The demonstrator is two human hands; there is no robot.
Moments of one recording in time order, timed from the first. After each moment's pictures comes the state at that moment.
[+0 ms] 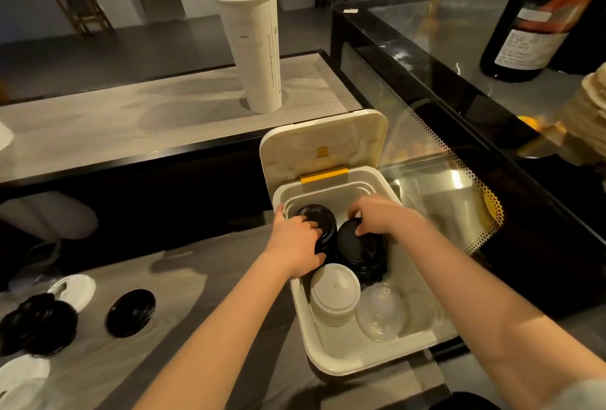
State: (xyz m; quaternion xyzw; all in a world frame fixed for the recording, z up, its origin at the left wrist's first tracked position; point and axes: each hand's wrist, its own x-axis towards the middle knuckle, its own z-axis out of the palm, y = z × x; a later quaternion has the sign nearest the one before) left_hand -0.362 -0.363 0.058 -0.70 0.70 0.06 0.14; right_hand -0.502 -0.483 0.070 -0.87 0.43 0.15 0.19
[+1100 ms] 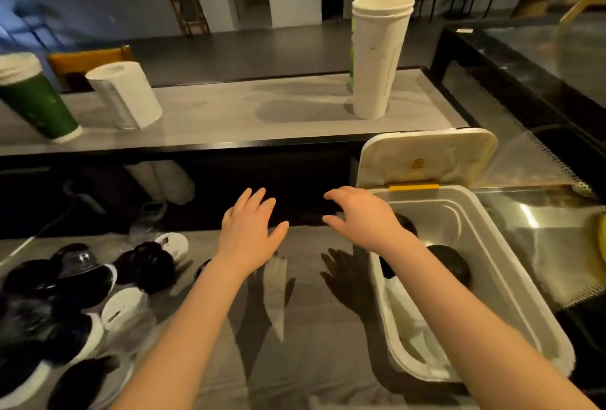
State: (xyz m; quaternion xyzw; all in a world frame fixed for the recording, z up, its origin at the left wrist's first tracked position) left_hand -0.237 -0.221 0.114 -0.87 0.47 0.03 -0.11; right_hand -0.379 -0.364 0.117 -0.95 0.27 -0.09 0.14
